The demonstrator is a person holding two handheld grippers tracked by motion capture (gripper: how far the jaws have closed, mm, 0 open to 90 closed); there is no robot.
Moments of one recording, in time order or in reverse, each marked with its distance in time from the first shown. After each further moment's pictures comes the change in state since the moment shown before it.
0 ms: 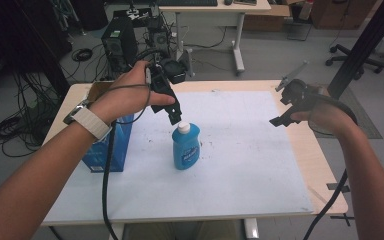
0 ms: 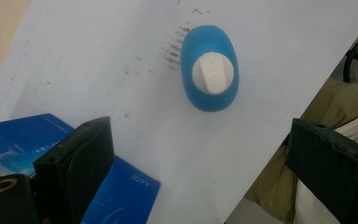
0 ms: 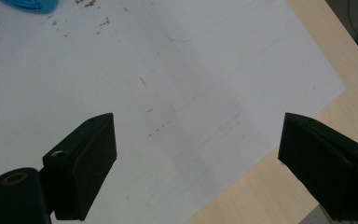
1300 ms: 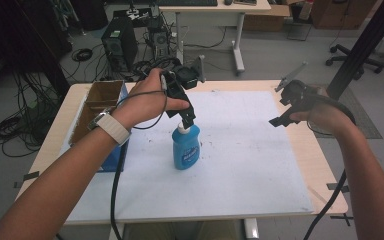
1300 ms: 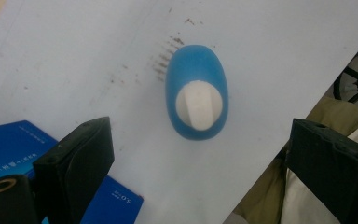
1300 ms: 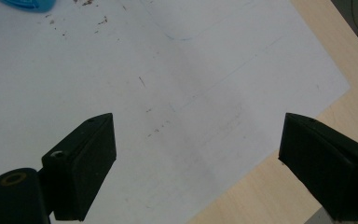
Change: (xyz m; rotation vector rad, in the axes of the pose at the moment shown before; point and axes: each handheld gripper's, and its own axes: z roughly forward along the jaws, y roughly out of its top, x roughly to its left) left arm -0.007 0.020 0.026 0.010 -0.021 -0.068; right arm -0.003 -0.002 0.005 0.001 0.006 0.004
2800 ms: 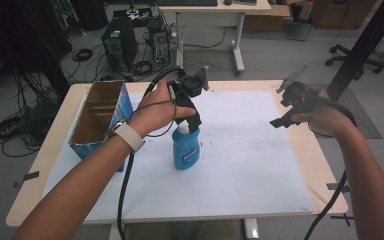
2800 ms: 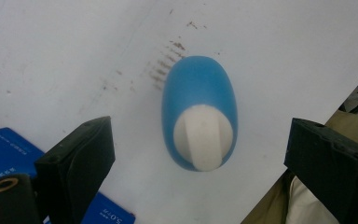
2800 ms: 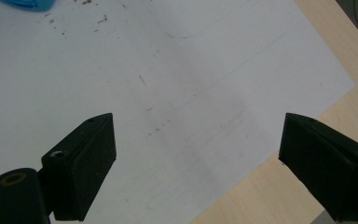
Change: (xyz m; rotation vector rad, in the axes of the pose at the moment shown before) left arm 0.000 0.007 0.034 -0.010 -0.004 -0.022; right arm -0.001 -0.006 0.003 -0.008 0.008 0.011
